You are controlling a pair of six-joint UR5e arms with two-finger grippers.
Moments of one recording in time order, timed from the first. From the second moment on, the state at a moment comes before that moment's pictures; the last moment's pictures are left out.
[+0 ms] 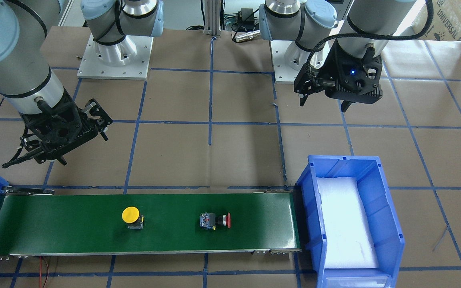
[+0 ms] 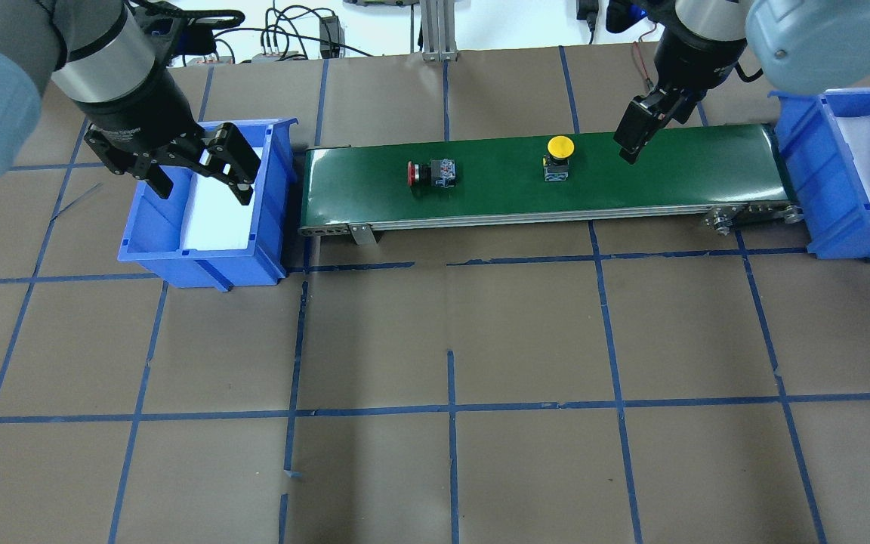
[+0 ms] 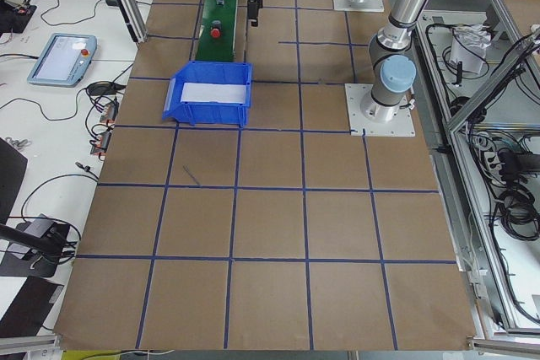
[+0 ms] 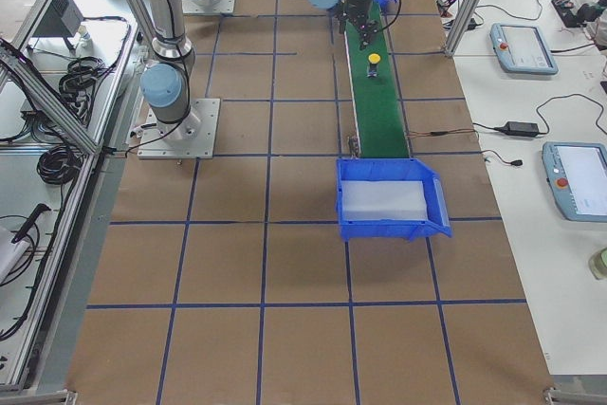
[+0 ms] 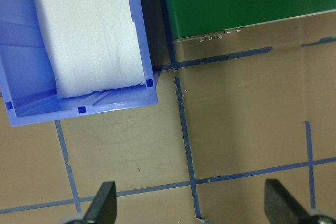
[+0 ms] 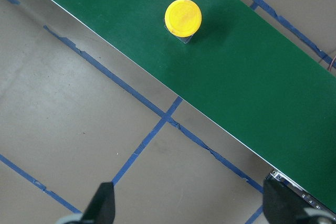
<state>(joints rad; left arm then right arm) -1.56 -1.57 -1.57 -1.59 1.57 0.17 1.53 -1.38 1.49 -1.69 -1.55 -0.71</state>
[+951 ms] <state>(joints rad) -1.56 -1.58 -1.57 -1.59 1.57 0.17 1.53 -1.36 1.49 -1.70 -1.55 -0.71</state>
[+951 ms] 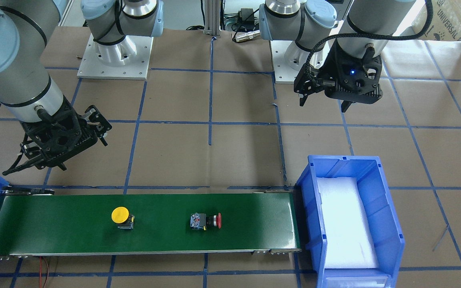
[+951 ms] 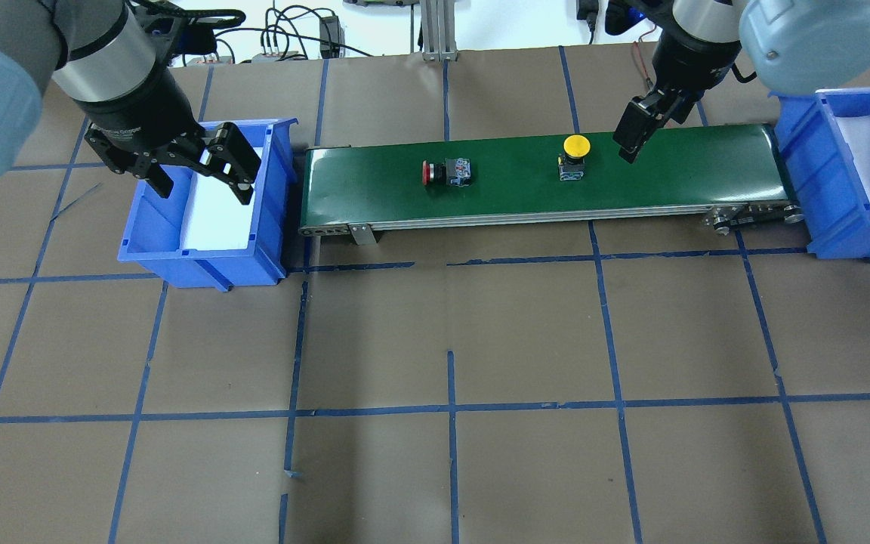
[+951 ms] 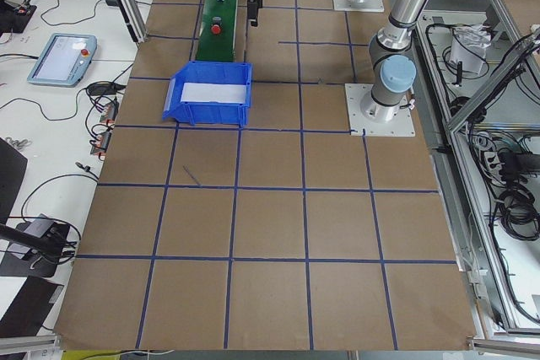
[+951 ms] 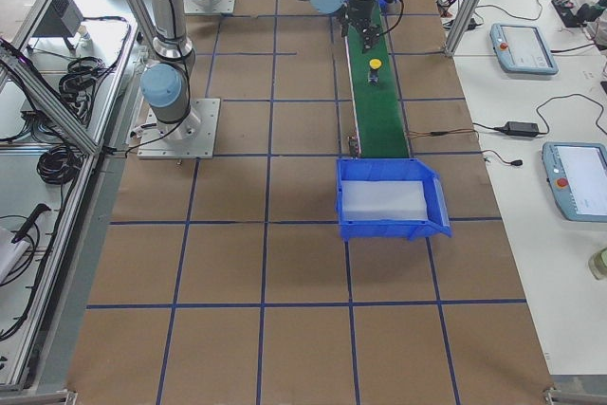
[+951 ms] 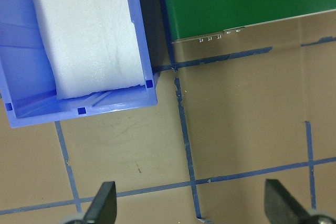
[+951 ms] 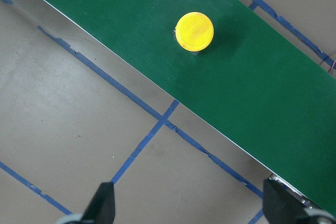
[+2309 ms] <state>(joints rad) -1.55 -1.58 -1.57 -1.59 1.57 0.17 1.52 -1.29 1.50 -1.83 -1.58 -1.18</state>
